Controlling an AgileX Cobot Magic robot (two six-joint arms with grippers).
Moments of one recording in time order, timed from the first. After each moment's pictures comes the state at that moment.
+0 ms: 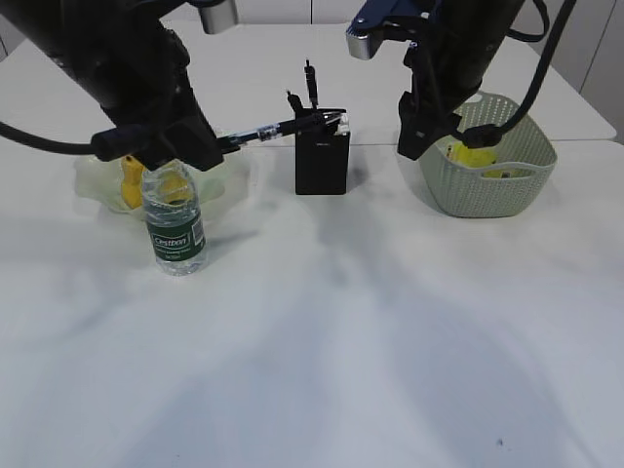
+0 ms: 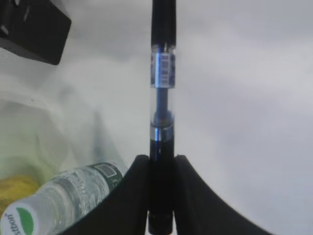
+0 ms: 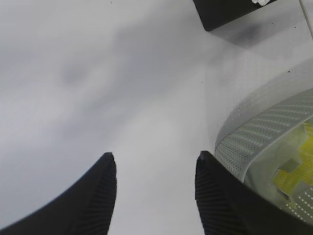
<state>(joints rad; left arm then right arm) -0.47 1.69 -1.48 -0.27 0.98 0.89 0.30 2.06 -1.98 0.04 1.25 -0.83</state>
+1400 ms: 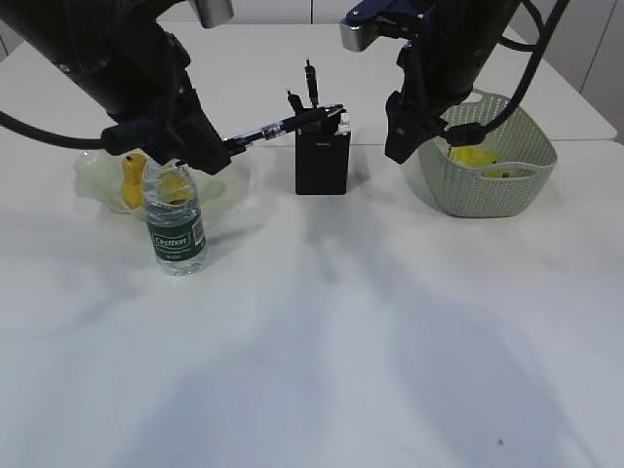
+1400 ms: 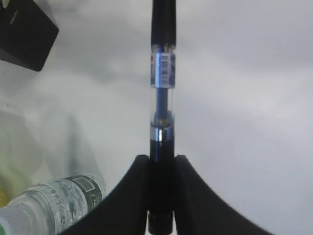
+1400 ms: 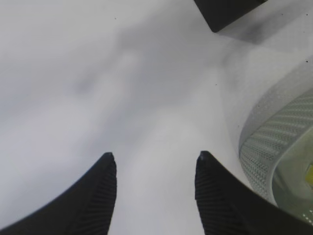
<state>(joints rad) -0.43 1.72 -1.48 -0.41 0.98 0.90 0.30 2.07 -1.98 0.09 1.25 -0.70</state>
